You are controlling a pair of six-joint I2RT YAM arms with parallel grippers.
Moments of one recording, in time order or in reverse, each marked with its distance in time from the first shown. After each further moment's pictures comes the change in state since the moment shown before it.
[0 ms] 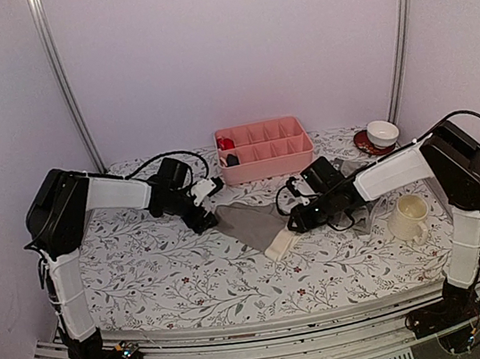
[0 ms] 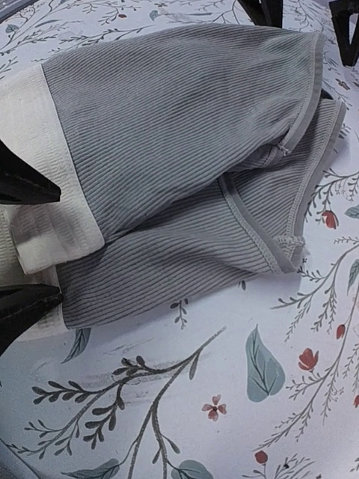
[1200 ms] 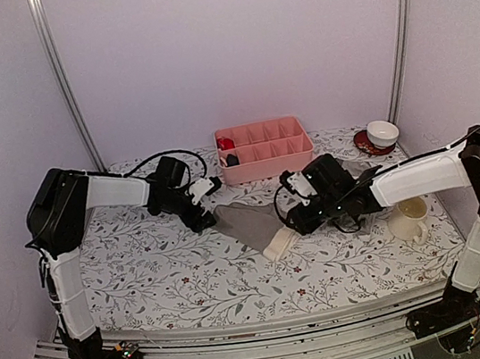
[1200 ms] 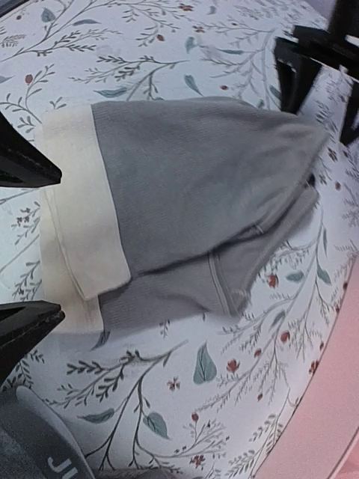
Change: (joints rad) left arm 0.023 0.013 0.029 -0.040 0.023 0.014; right arm 0.127 -0.197 -0.088 -0.003 0.166 -0.185
